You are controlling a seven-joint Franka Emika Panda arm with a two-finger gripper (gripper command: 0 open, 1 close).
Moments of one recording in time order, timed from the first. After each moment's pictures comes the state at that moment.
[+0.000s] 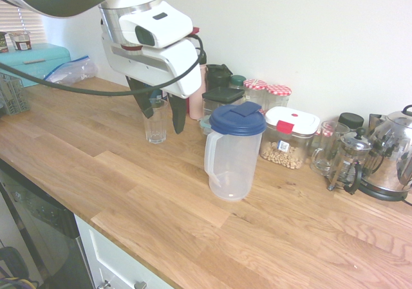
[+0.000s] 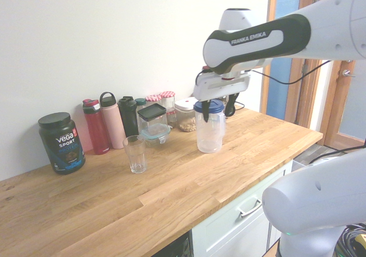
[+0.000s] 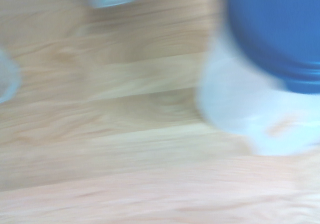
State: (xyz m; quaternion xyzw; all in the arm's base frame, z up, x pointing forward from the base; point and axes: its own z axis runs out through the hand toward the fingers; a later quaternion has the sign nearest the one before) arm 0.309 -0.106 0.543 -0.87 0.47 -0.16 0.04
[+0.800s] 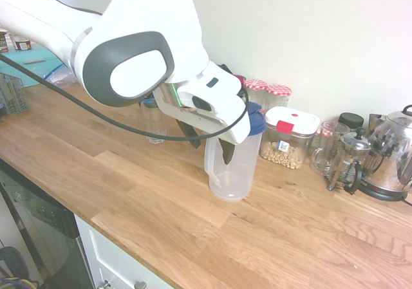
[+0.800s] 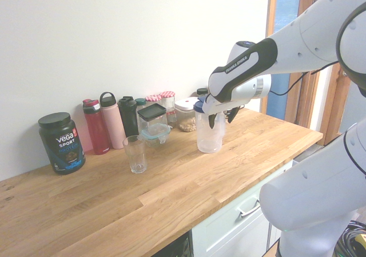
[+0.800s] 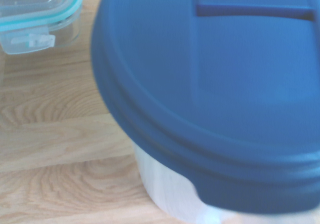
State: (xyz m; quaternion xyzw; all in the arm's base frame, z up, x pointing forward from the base) arm 0.370 -0.149 0.456 -0.87 0.45 -0.23 0.05
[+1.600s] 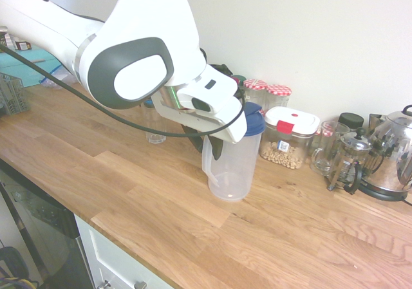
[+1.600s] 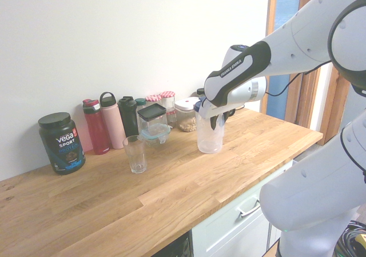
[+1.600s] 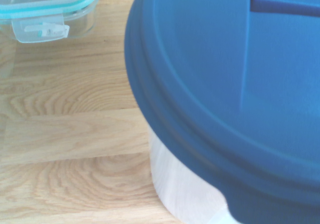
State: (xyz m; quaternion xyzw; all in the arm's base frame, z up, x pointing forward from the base) arm 0.376 -0.140 0.448 -0.87 0.43 -0.22 0.04
